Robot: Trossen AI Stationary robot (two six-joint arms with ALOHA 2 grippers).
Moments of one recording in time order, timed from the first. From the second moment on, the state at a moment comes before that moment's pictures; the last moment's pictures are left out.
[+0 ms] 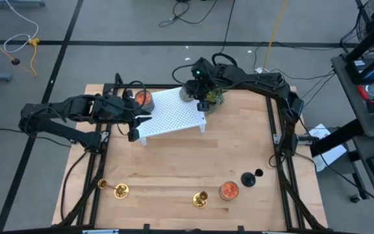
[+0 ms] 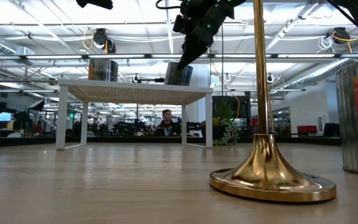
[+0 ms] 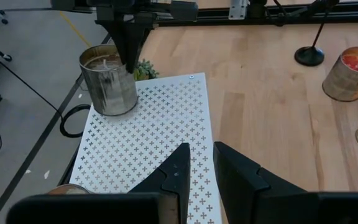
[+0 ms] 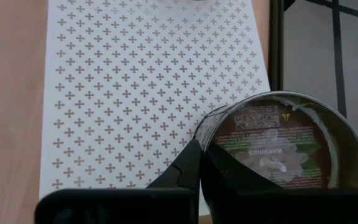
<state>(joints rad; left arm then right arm) 0.00 1.01 1.22 -0.81 -0.26 -0.01 -0.44 1.90 1.88 -0.87 -0.19 -0.57</state>
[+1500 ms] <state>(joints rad) -0.04 1.01 1.22 -0.81 -0.26 -0.01 -0.26 1.70 1.88 -0.86 -0.18 -0.48</state>
